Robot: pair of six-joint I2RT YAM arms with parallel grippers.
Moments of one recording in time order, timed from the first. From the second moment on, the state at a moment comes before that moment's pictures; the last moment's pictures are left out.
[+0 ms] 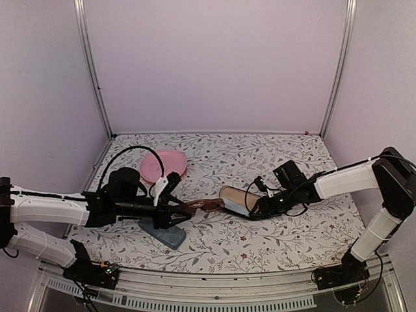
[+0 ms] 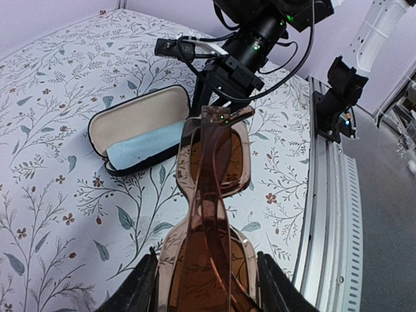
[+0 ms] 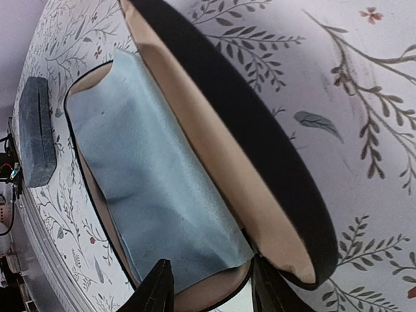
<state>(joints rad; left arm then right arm) -0.85 1.20 0.49 0.28 0.41 -0.11 0.62 1.63 0.74 -0.11 -0.43 0.37</state>
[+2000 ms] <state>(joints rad) -0.85 1.39 0.56 0.29 0.53 -0.03 0.83 1.40 0.81 -0.17 -0.47 0.06</state>
